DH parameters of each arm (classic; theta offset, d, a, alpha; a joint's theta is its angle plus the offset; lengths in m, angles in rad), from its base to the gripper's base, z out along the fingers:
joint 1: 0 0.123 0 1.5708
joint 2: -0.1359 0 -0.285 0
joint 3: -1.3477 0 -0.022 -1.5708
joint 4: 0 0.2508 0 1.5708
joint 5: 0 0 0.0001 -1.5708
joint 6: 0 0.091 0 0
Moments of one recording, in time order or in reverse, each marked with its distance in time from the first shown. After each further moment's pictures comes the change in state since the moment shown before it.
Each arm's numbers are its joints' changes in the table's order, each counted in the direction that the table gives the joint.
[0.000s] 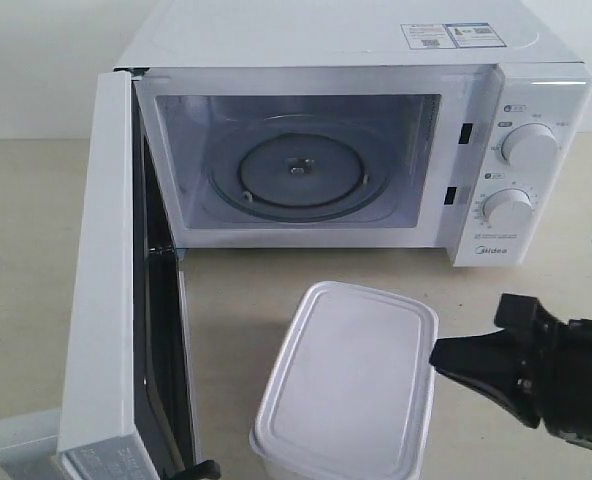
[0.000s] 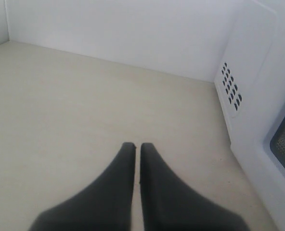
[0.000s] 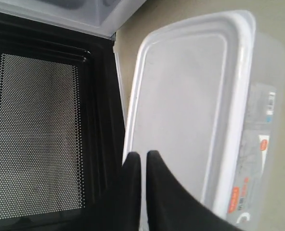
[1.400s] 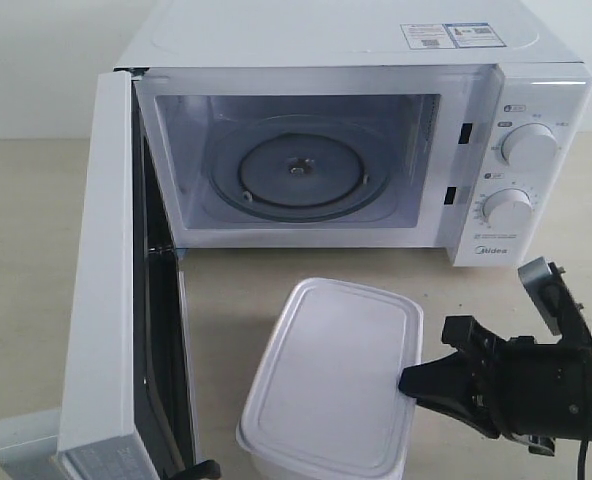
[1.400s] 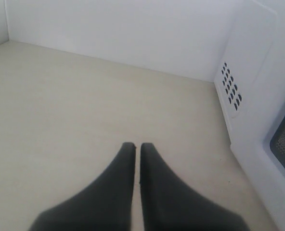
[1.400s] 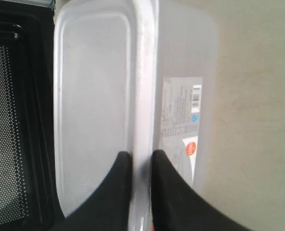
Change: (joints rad) left arm 0.000 0.000 0.000 0.000 0.000 0.000; right arm 0.017 -0.418 0.111 0.015 0.064 -0.156
